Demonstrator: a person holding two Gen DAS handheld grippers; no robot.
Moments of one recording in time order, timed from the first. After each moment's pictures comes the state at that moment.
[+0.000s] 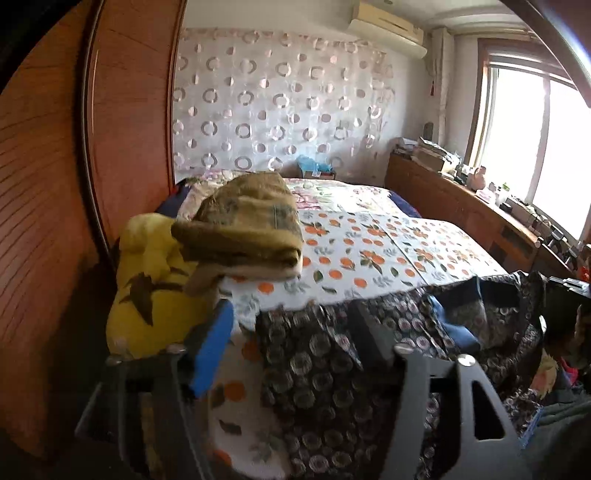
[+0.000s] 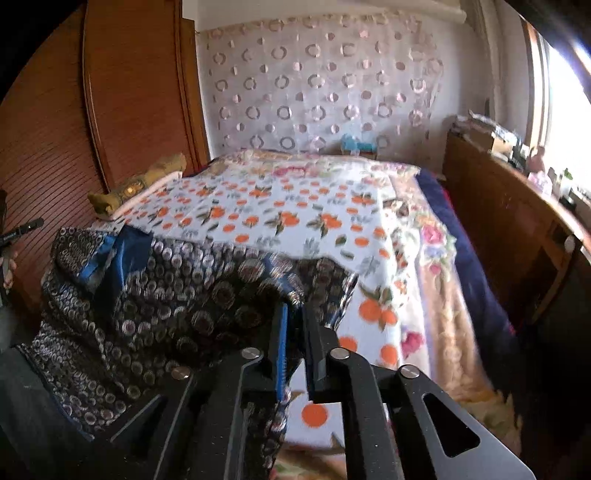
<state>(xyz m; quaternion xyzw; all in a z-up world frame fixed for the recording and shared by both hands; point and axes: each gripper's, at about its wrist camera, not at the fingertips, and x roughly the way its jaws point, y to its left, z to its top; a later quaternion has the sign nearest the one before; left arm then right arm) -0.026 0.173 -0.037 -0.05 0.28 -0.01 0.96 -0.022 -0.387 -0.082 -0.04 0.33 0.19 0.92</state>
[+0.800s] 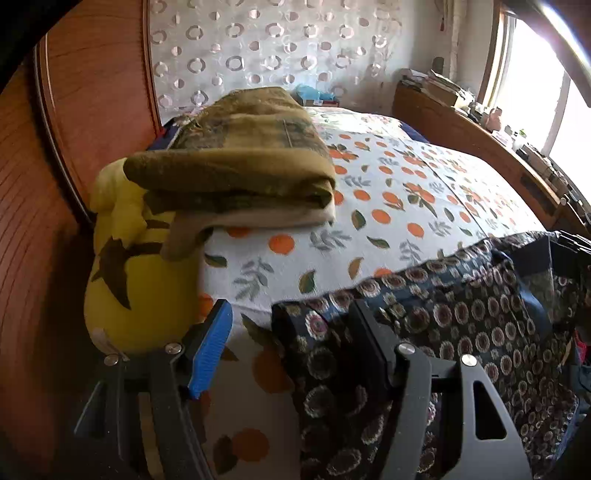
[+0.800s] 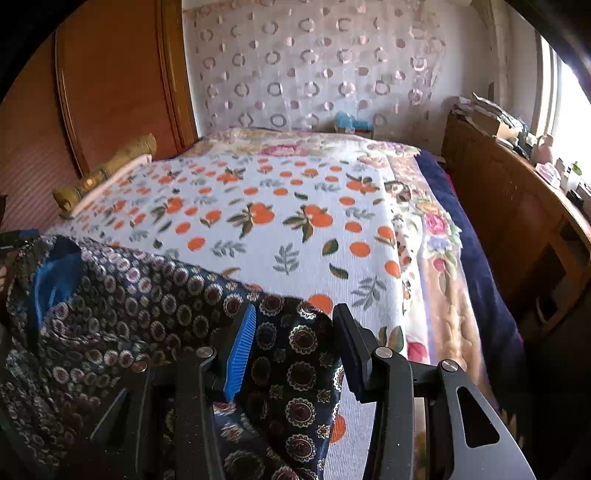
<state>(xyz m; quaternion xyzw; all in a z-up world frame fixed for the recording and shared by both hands) 0.058 0.184 -0.109 -0.04 0.42 -0.02 0.91 0.065 -0.369 -0.119 -0.05 0.39 0.17 0.90</state>
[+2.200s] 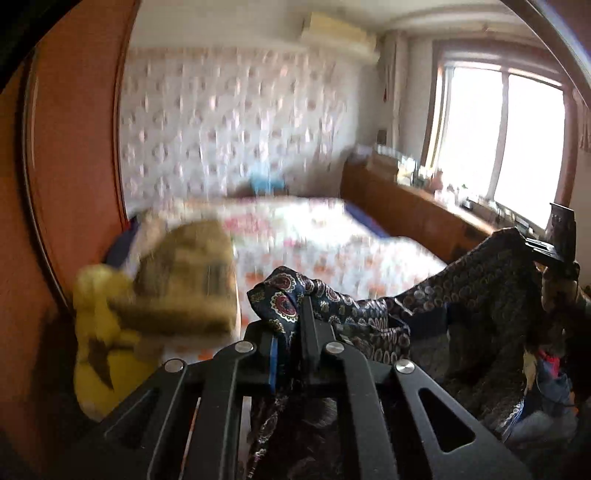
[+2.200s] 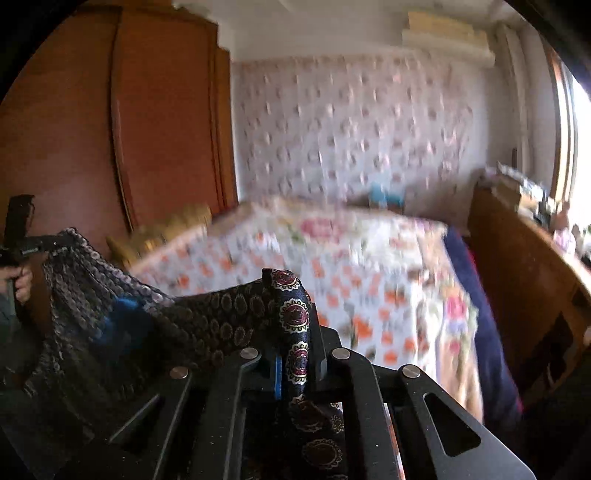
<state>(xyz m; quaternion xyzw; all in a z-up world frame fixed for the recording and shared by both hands) 0.010 0.132 0.032 -0.04 0.23 -0.10 0.97 0.032 -0.352 0.024 -0.06 0.22 0.25 0.94</state>
